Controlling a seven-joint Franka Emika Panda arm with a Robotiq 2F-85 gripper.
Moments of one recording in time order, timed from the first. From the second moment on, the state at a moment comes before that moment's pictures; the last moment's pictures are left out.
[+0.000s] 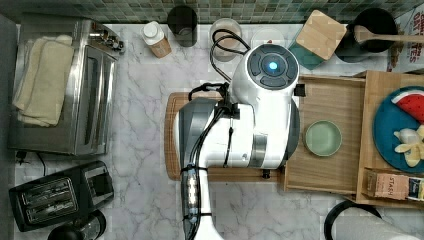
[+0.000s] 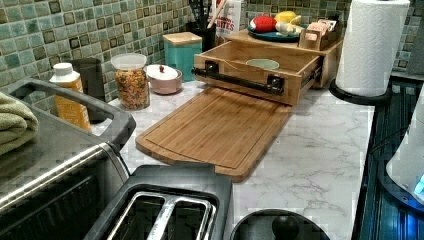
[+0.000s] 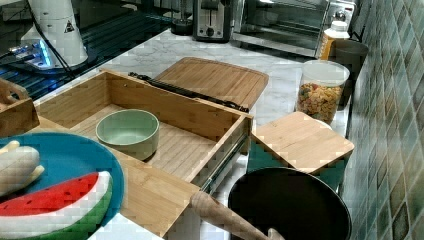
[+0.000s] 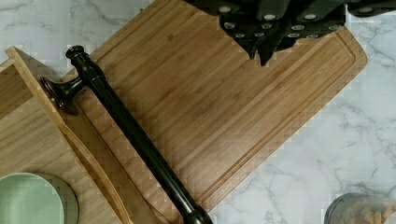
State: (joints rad) arm -0.03 0.08 -0.03 -1.87 0.05 0.27 -0.10
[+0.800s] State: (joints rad) arm -0.02 0.09 -0.01 -2.00 0.00 0.41 -0.46
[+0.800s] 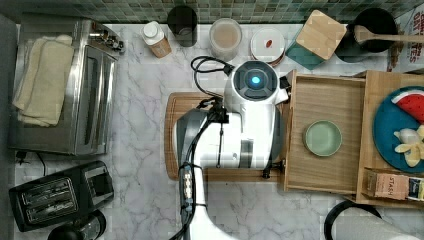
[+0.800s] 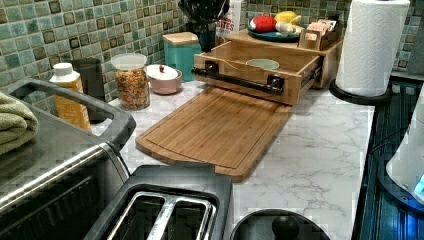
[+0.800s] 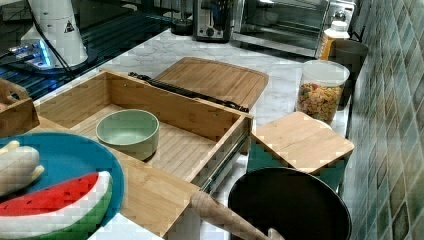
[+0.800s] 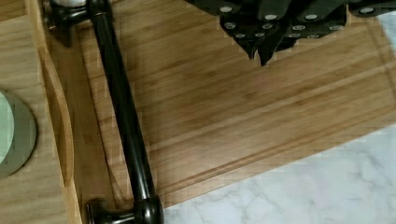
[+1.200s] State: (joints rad) arm 0.03 0.17 0.01 -2.02 -0.14 0.55 -0.45
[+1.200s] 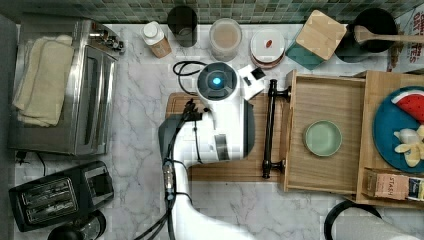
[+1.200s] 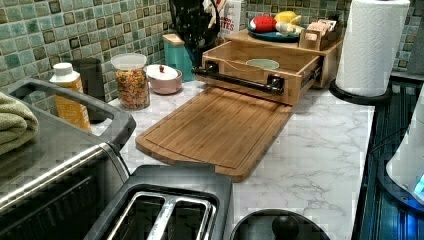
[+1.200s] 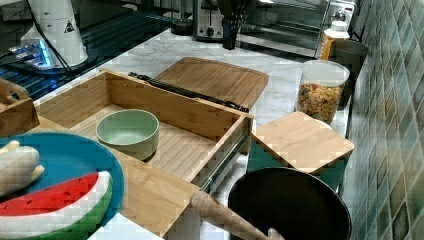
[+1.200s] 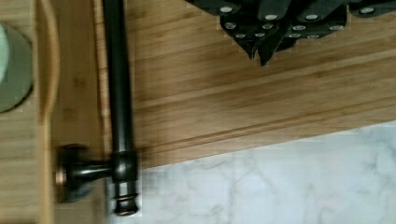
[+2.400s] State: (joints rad) arm 0.08 0.32 -0.01 -2.04 -0.22 0.70 -0.45
